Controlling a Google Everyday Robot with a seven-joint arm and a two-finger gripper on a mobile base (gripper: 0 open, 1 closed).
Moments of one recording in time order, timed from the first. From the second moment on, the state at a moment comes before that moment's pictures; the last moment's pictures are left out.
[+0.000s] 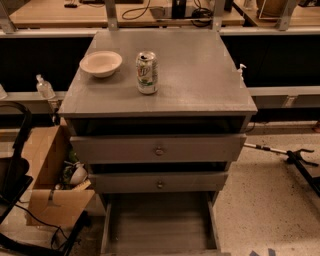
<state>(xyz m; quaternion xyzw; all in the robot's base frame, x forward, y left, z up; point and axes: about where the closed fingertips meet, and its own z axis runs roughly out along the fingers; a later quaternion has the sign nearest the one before) 0.345 -0.237 0.173 -0.36 0.84 0.26 0.31</state>
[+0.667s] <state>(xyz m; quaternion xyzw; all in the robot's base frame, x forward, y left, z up) 0.382 -0.207 0.154 -0.36 0.82 0.29 0.34</state>
